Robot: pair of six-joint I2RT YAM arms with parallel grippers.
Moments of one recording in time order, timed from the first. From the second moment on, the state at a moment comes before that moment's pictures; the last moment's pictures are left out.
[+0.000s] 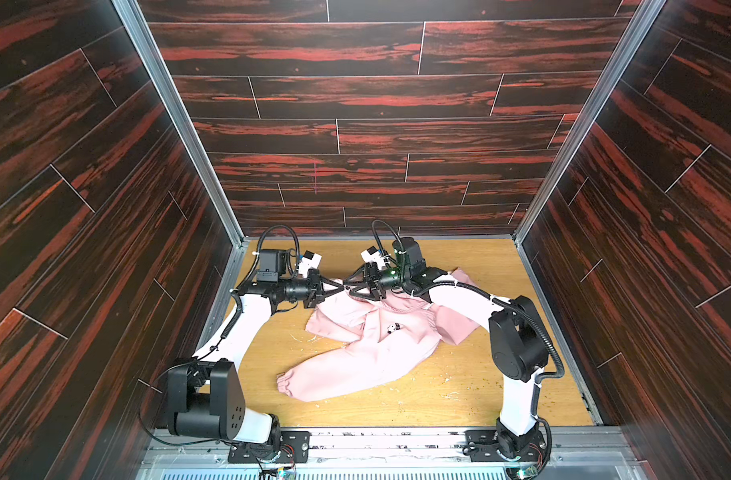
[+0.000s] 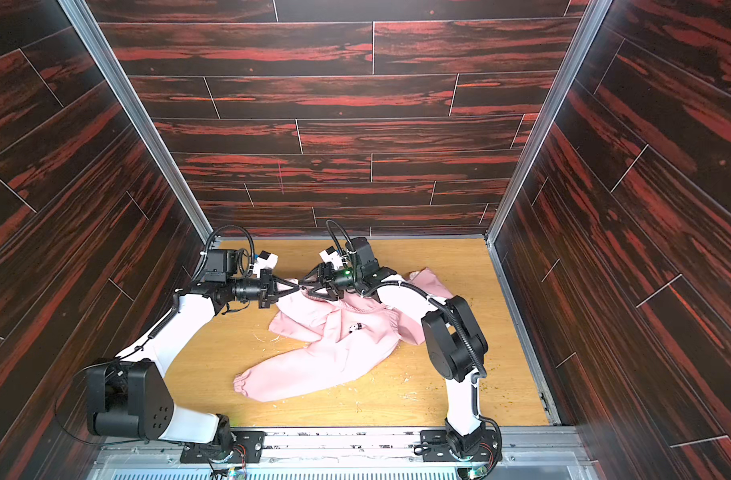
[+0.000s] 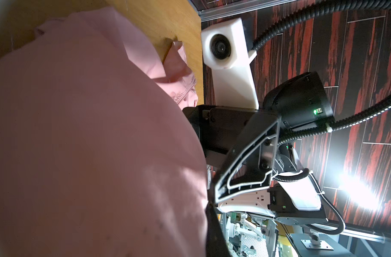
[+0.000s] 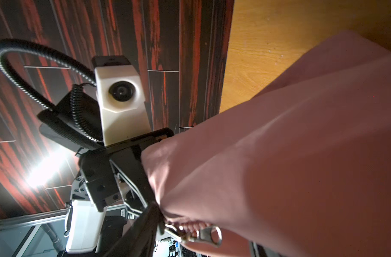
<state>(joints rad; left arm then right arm) -0.06 1.46 1.10 -0.39 1.15 -0.70 0.64 1.96 1.49 0.05 -0.98 1.12</state>
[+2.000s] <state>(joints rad) -0.06 1.47 1.10 -0.34 1.15 -0.74 0.59 1.96 1.35 0.39 -0.99 1.35</state>
